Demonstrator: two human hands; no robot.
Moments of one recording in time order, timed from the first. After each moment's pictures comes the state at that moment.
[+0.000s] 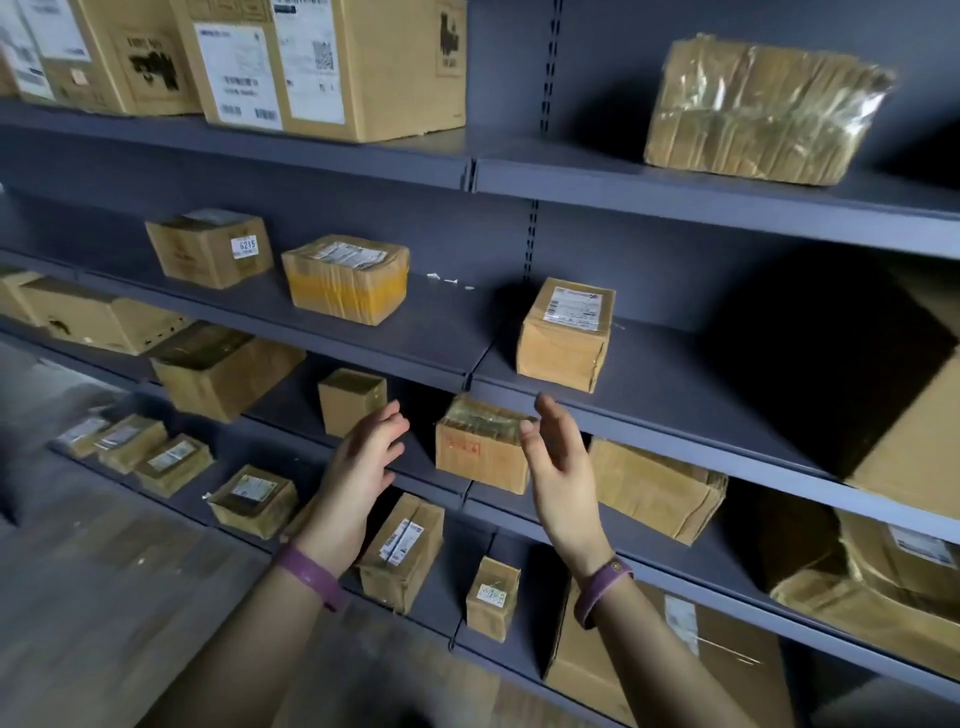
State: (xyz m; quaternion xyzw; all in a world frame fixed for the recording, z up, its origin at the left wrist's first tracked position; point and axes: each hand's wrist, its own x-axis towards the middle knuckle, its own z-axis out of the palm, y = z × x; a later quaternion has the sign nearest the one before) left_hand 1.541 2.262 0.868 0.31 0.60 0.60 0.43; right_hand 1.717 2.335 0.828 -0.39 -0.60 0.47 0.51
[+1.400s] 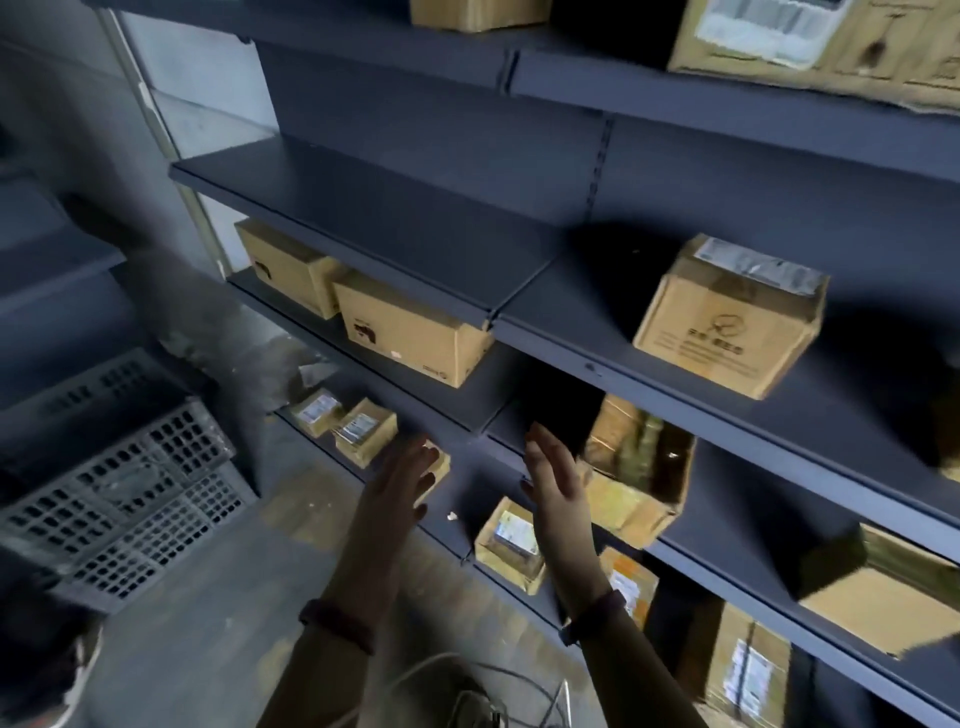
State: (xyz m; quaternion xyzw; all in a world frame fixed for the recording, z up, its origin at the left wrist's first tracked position) left_hand 0.741 2.289 0.829 0.21 0.66 0.61 0.39; right_hand 0.861 2.389 0.768 -0.40 -0.54 0.64 0.38
